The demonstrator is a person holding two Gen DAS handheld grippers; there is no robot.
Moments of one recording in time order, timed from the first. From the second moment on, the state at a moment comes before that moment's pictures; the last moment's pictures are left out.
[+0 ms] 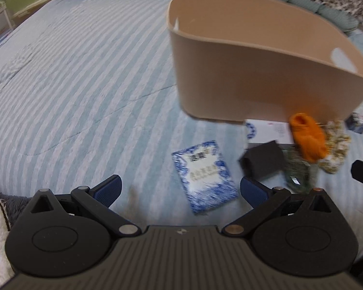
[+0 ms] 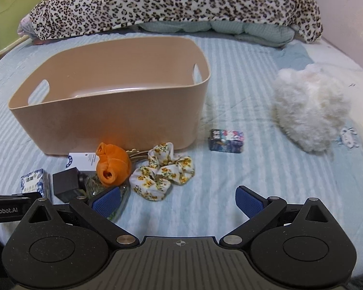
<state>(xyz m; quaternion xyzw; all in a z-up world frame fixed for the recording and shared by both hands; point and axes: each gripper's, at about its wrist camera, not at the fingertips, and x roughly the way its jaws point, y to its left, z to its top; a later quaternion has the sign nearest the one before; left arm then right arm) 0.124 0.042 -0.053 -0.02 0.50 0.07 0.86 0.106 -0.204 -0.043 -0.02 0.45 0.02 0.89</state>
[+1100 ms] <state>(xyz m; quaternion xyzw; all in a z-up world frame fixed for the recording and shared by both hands) 0.089 0.044 -0.041 -0.04 0.46 0.01 0.89 0.105 -0.217 -0.056 0.04 0.43 0.05 0.90</state>
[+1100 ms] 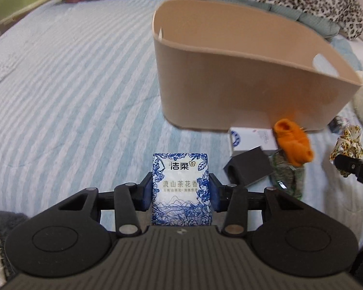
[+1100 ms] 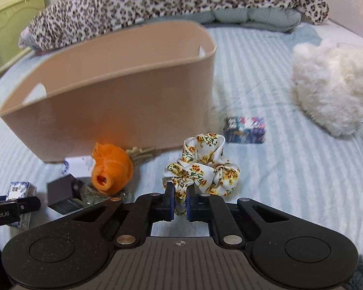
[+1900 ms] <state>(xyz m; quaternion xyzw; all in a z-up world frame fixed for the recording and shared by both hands) 0.190 0.002 0.056 -0.02 0.33 0.02 0.94 0.187 -0.206 0.043 0.01 0.36 0.12 0.92</state>
